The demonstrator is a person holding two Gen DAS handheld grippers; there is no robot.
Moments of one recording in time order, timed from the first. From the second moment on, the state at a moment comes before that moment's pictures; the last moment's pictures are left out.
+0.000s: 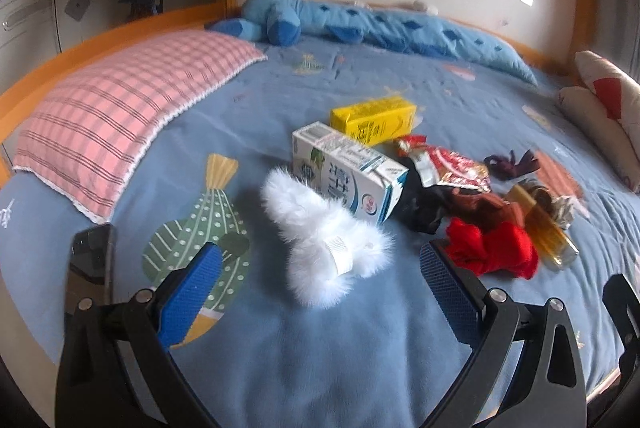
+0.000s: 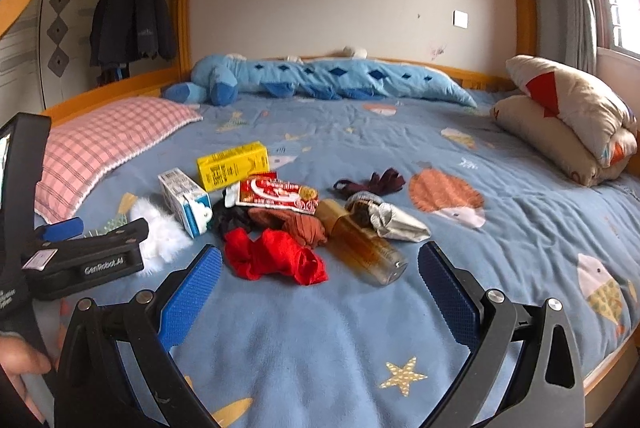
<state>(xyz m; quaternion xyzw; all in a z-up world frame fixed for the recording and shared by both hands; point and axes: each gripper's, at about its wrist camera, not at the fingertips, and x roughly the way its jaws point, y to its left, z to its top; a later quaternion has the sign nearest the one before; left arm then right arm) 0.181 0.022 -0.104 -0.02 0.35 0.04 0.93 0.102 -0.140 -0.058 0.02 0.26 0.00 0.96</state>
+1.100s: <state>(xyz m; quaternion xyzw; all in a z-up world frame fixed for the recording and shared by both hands) 0.216 0.051 -0.142 -0.11 0.43 -0.05 0.90 0.162 -0.125 -0.087 0.05 0.32 0.11 0.94</state>
